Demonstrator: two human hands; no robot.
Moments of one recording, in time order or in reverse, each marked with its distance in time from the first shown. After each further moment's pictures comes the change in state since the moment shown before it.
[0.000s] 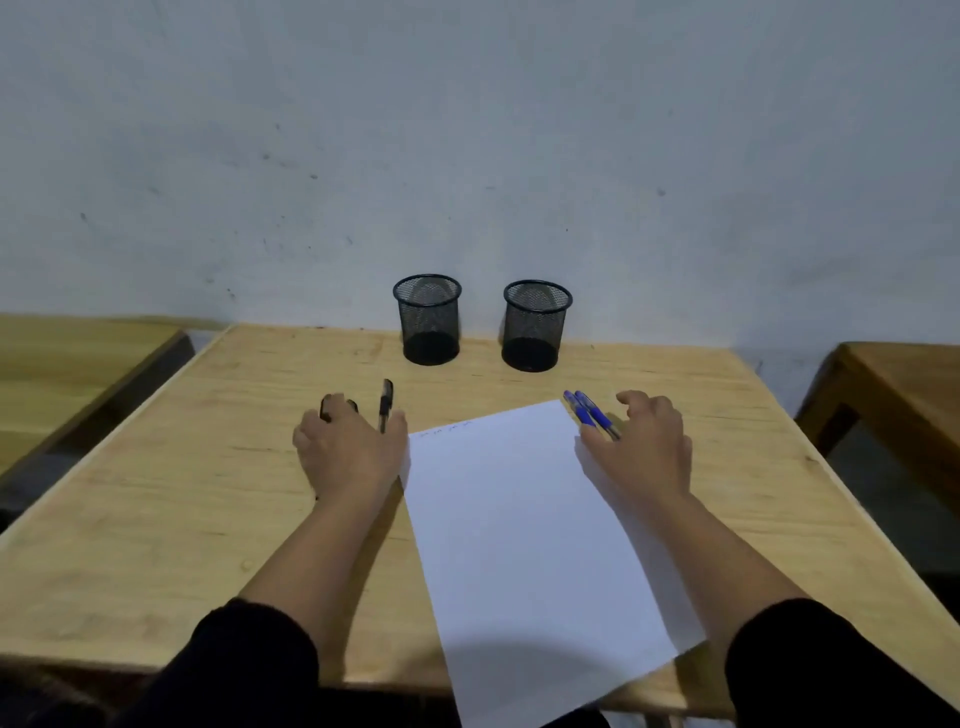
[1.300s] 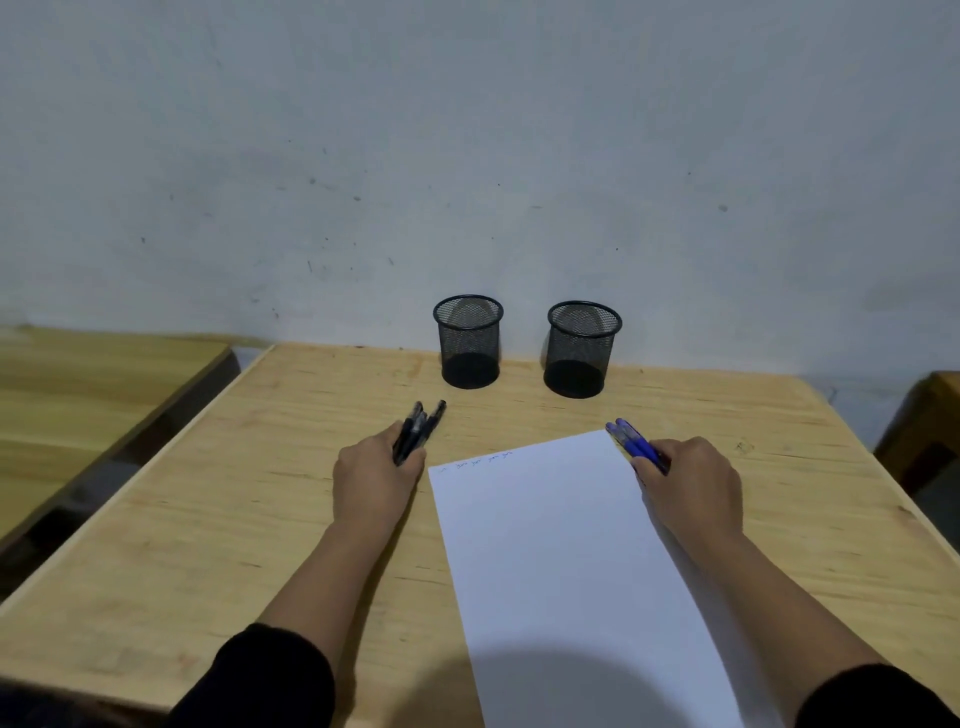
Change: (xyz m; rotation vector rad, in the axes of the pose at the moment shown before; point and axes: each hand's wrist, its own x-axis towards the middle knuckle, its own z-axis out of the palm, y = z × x) left_hand 0.024 -0.016 0.000 -0.011 -0.025 0.249; right_hand 0.017 0.004 0.015 -0.018 -0.052 -0.038
